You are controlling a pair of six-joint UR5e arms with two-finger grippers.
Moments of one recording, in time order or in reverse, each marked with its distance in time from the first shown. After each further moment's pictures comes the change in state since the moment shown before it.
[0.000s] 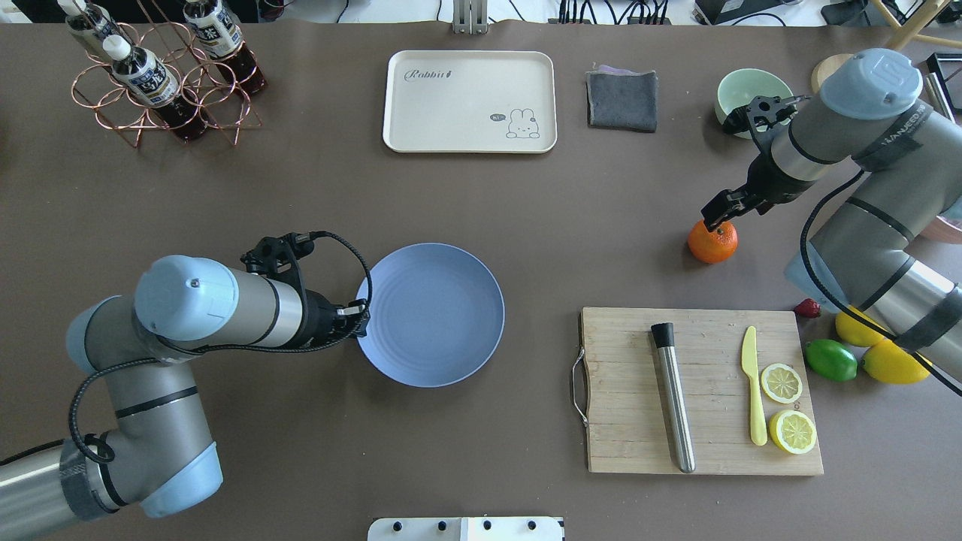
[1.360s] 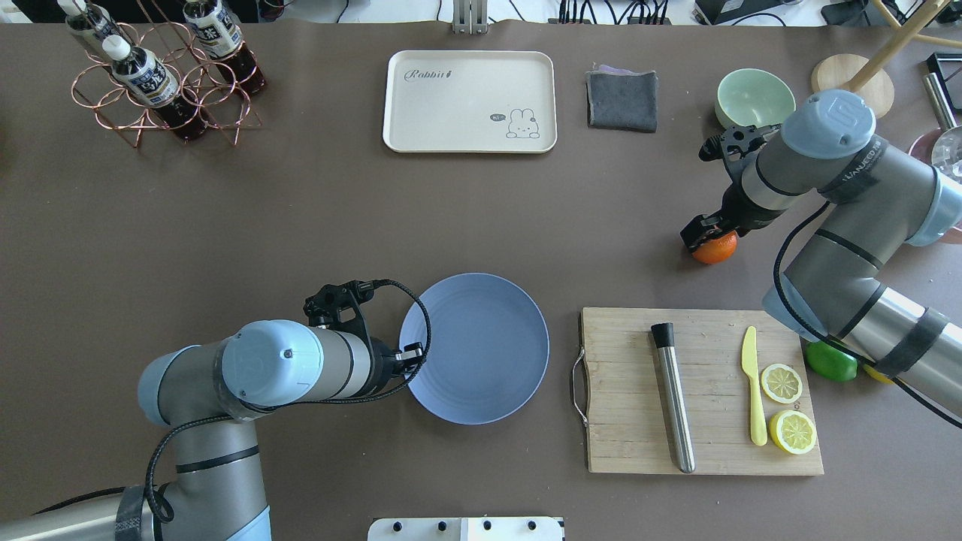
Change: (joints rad) left arm 0.121 -0.079 0.011 0.093 0.129 -0.049; right arm -0.077 -0.004 -0.017 0.036 -0.067 0.087
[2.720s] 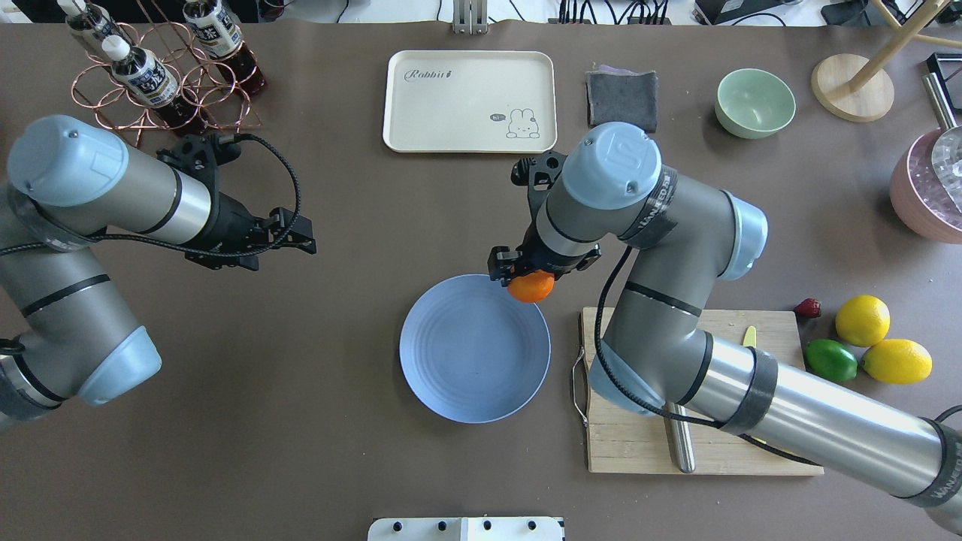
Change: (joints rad) left arm -0.448 0.134 -0.046 -0.001 -0.439 0.354; right arm -0.301 0.334 0.105 -0.155 -0.134 0.474
